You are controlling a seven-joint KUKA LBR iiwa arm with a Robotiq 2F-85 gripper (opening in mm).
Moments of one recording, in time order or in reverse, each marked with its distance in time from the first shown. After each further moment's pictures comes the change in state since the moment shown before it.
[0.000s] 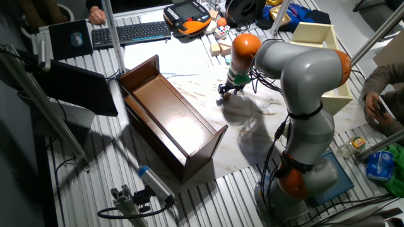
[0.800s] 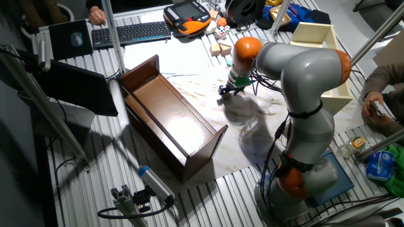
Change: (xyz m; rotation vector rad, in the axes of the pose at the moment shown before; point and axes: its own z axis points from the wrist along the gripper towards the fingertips) arm 0.001 -0.001 0.010 -0.014 -0.010 -0.012
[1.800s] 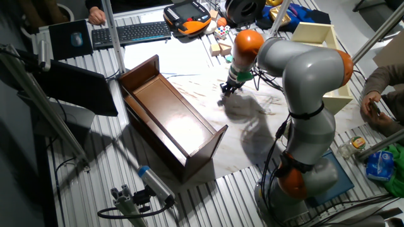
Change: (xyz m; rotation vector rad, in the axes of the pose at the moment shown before) arm 0.005 0.001 -0.046 -0.022 0.061 -0.102
